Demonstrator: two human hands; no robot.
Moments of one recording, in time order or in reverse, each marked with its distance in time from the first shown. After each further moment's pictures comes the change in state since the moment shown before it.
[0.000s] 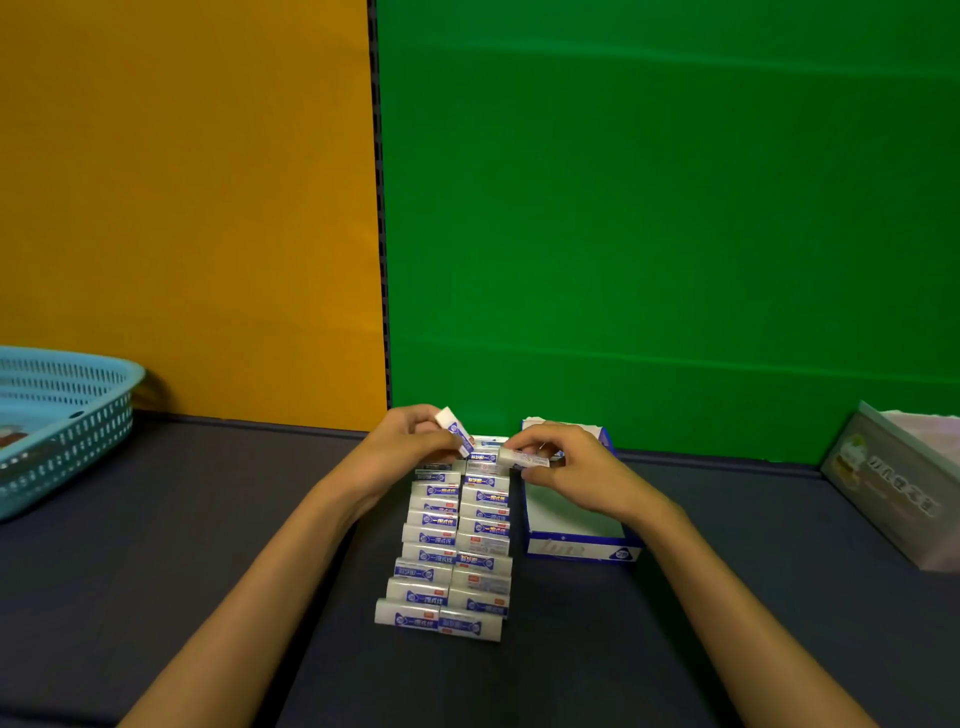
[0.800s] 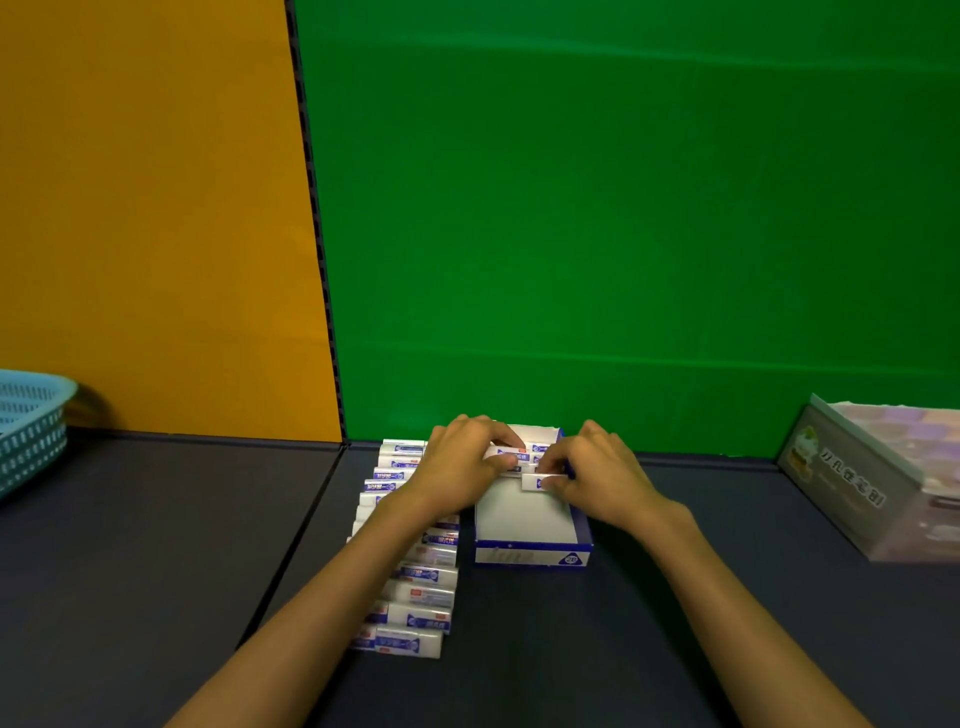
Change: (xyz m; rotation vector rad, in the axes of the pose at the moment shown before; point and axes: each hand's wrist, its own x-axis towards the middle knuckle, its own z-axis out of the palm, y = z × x) left_hand 0.045 -0.001 0.105 0.868 -0.007 0.329; right_hand -0.025 0.047 -0.045 -0.678 0.101 0.099
